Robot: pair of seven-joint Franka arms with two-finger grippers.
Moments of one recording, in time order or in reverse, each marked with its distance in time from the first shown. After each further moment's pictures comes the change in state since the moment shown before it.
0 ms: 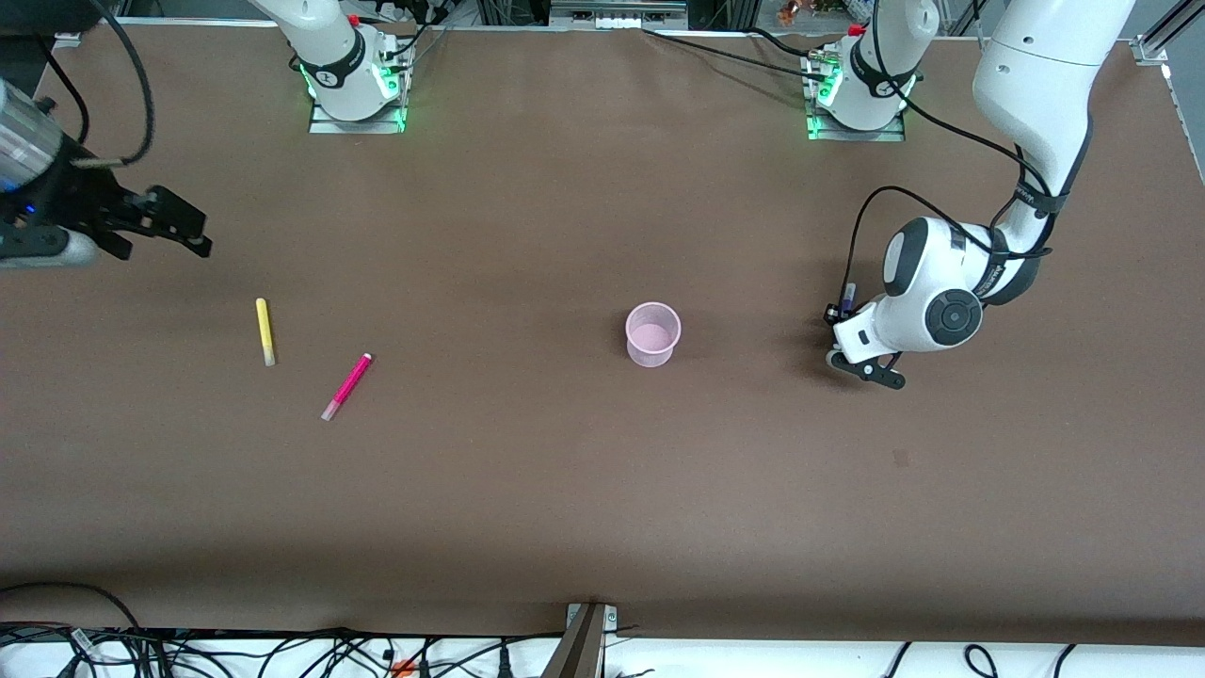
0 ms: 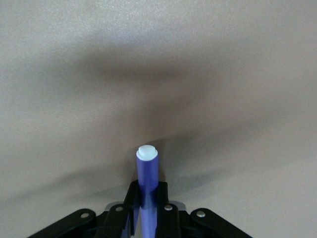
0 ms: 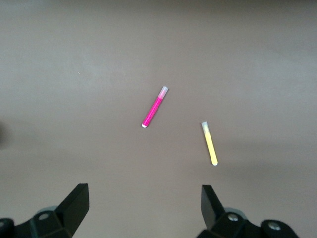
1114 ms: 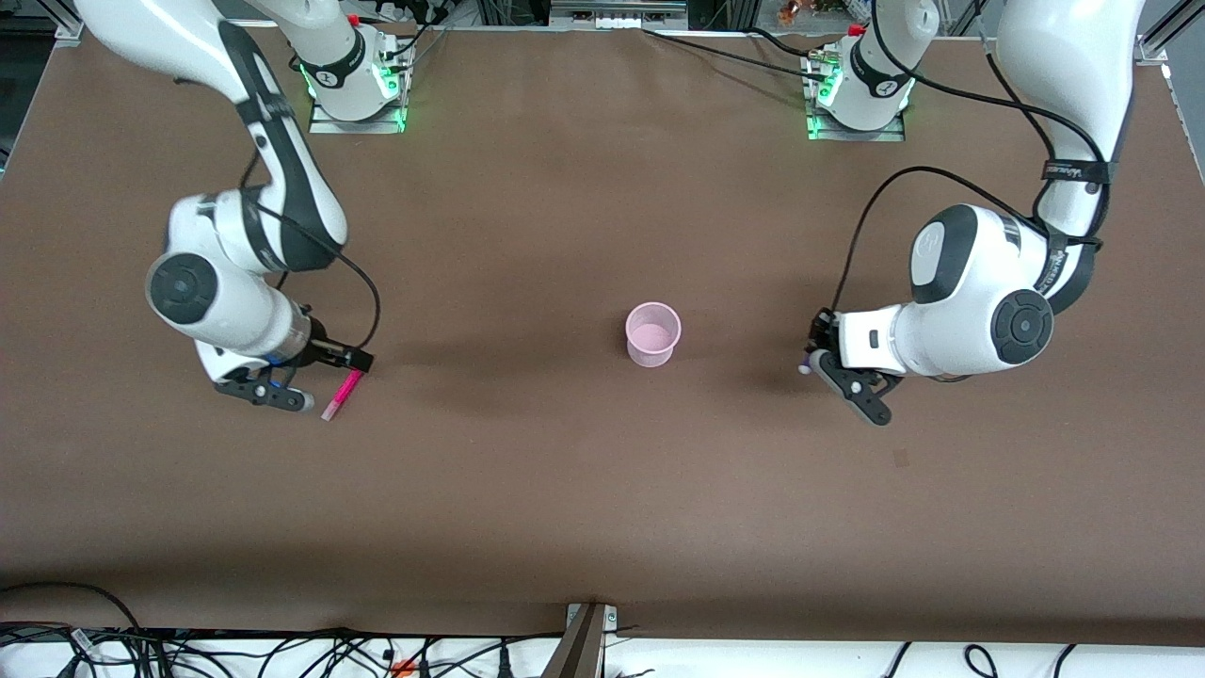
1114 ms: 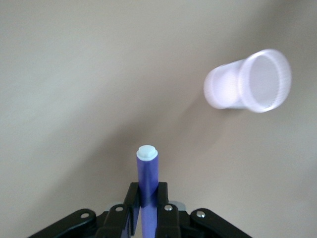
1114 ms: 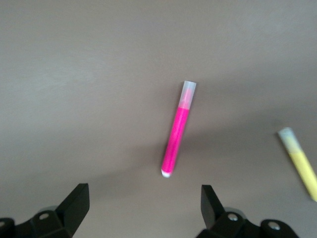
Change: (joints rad) left arm -0.017 -0.032 -0.092 0.399 -0.304 -0.301 0.462; right arm 0.106 0.416 0.002 -0.183 -0.017 0.515 0.401
